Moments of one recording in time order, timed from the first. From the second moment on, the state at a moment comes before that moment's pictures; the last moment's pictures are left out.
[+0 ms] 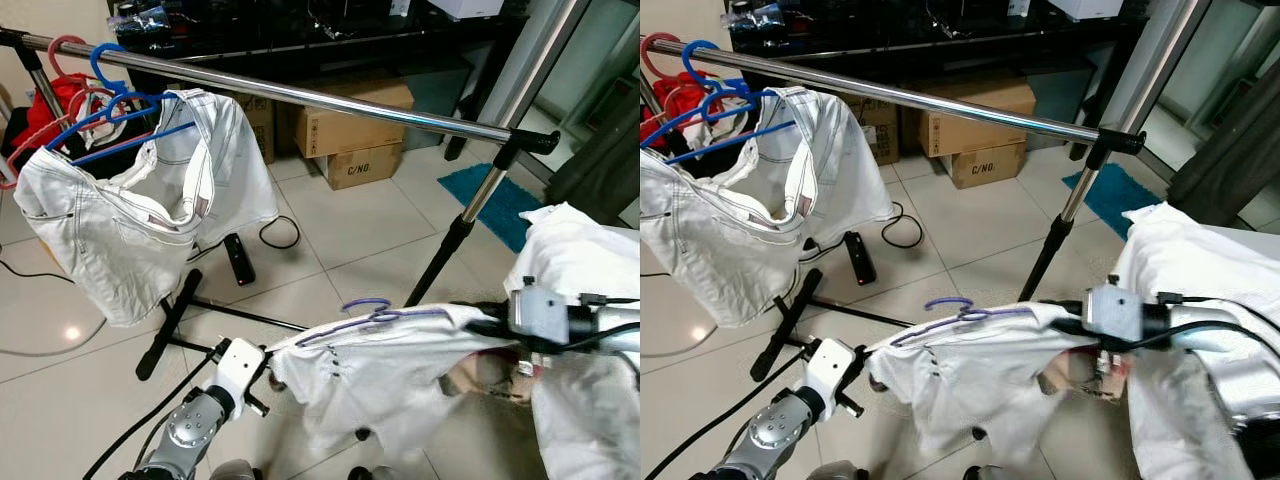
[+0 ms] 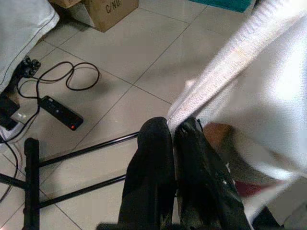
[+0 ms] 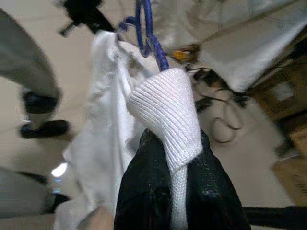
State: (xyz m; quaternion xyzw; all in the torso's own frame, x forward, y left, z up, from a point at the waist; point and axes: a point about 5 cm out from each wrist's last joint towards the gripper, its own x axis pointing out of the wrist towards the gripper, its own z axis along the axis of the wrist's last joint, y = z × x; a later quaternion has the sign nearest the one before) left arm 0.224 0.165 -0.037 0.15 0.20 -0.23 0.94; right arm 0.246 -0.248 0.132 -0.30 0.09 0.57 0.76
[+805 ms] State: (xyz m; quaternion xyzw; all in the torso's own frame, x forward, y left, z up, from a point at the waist) left arm 0.209 0.159 -0.054 0.14 0.26 -0.21 0.93; right arm 0.245 -0.213 0.131 -0.12 0.08 0.55 0.82
